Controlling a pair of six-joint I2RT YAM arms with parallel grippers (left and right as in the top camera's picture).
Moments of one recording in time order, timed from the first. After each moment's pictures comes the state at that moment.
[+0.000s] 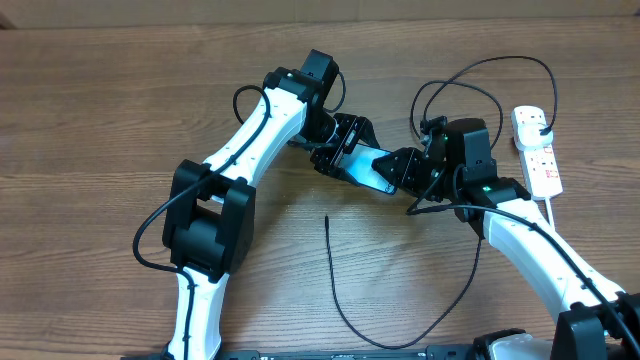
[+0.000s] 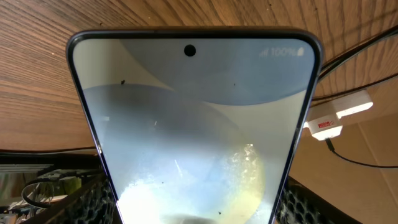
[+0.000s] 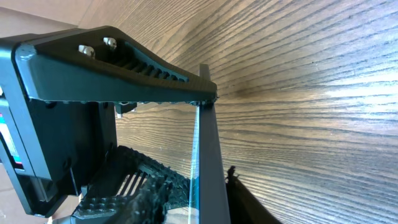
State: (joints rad) left arm -0.45 2.21 1.85 -1.07 0.77 -1.47; right arm 0.23 1.45 0.82 -0.20 -0.56 0.70
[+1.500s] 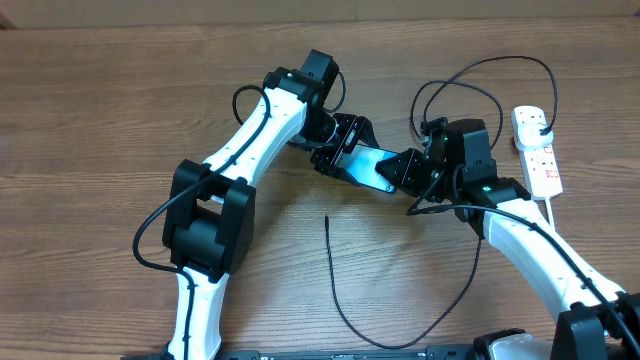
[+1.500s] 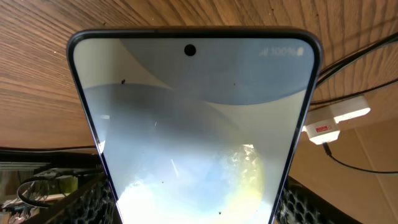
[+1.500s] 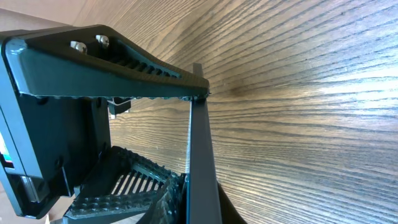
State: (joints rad) left arm -0.45 2.21 1.85 -1.07 0.77 -1.49; right arm 0.23 1.45 0.82 -0.21 -0.55 0.70
